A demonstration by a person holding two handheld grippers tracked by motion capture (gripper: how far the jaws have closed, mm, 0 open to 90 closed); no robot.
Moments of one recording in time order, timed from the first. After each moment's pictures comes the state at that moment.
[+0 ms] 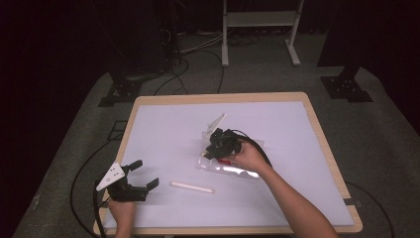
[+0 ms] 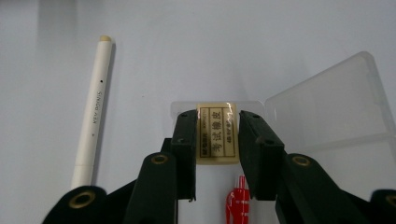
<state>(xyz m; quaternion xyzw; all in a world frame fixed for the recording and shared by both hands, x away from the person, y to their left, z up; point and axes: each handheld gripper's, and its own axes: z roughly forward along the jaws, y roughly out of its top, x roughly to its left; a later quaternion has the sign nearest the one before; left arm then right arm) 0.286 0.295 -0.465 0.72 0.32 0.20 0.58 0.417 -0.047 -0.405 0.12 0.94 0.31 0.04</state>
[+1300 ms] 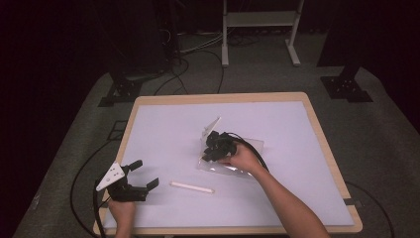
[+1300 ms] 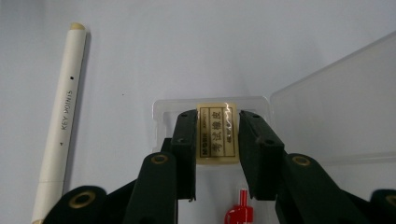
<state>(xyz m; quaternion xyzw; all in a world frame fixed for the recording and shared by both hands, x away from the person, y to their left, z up) 0.285 0.295 -0.464 0.72 0.32 0.20 0.58 0.427 -0.034 -0.430 0.14 0.94 0.30 0.02</state>
